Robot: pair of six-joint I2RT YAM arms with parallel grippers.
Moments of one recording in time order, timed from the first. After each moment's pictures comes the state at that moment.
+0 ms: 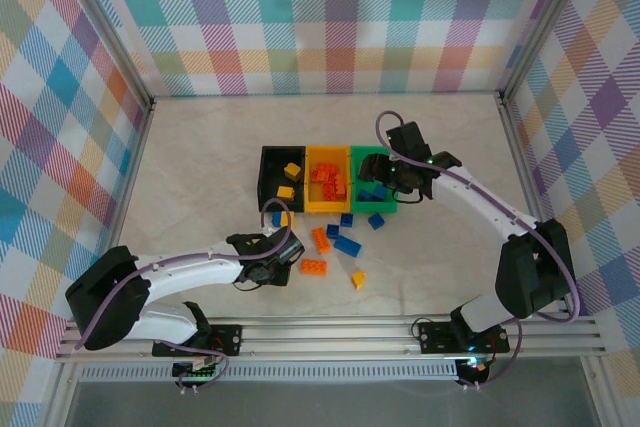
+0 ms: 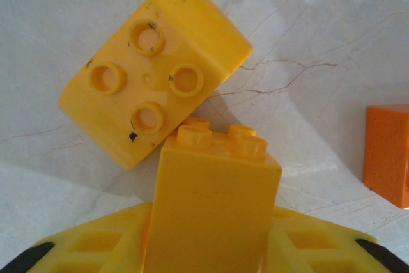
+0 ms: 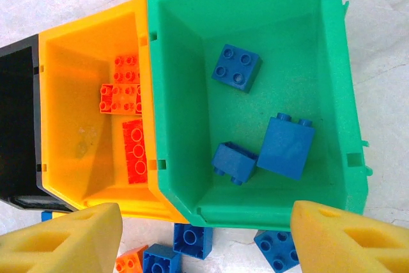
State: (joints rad) left arm -0.94 1.32 0.62 -0.63 -0.20 -0.75; right arm 0.46 1.50 1.15 -0.57 -0.05 0.65
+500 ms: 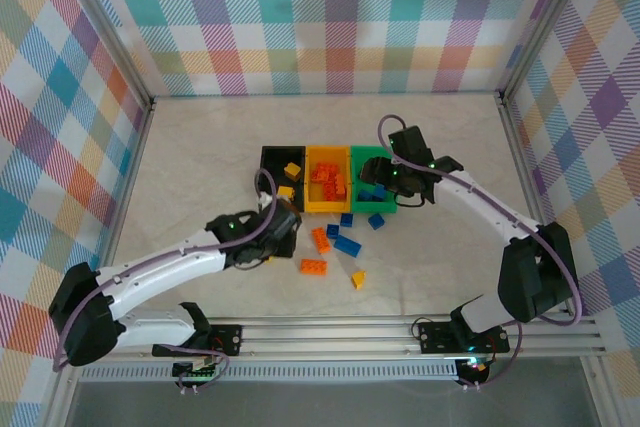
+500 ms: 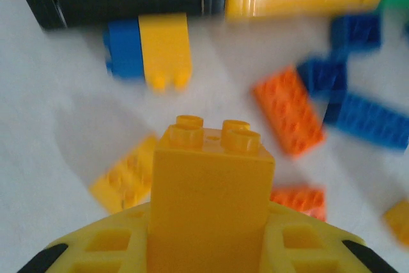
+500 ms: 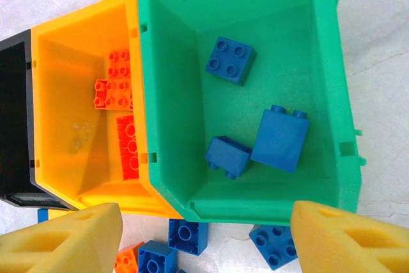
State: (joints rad) left arm -0.85 1.22 0.89 -0.73 -0.26 -0.70; right arm 0.46 1.47 1.10 -0.54 -0.06 0.66
